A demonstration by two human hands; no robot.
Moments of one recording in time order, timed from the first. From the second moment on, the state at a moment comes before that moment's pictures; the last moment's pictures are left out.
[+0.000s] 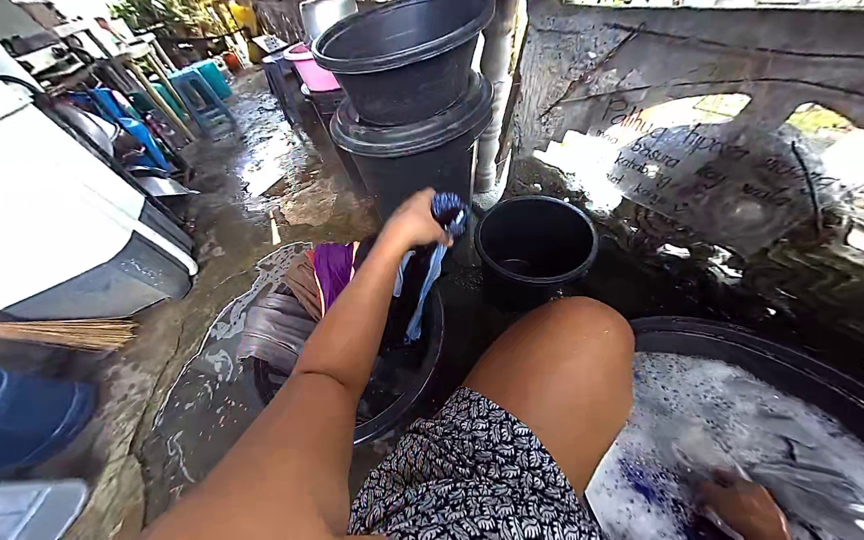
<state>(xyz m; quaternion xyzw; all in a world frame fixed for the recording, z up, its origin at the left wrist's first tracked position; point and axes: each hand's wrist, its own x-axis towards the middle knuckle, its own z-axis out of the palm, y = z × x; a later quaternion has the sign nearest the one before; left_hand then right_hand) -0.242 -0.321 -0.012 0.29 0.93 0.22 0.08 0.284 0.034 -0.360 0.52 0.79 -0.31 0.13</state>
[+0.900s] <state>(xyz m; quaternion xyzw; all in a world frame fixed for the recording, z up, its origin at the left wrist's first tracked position) 0.003 -0.002 -0.099 0.70 0.57 0.26 0.33 0.248 0.070 0.103 0.34 0.76 -0.39 -0.40</state>
